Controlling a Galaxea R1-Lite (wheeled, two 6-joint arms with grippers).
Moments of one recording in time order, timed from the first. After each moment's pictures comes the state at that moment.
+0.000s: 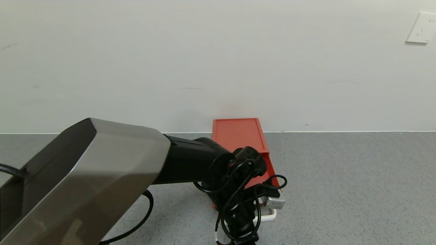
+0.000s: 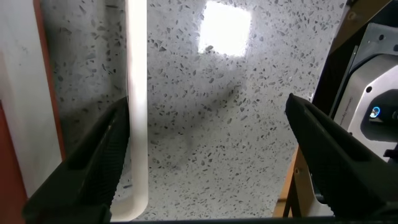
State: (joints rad) left arm -0.80 2.25 -1.63 0.70 -0.31 0.53; right arm 0.00 0.00 0.00 0.00 0.00 0.00
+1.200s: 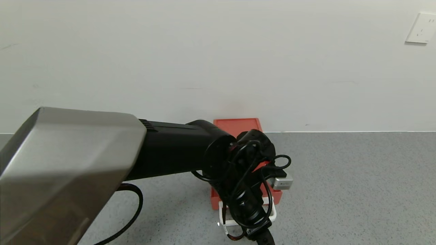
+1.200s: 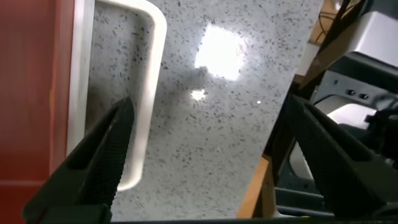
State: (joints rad) left arm -0.83 2.19 -1.74 0.76 -0.29 0.32; right arm 0.00 0.00 0.00 0.00 0.00 0.00
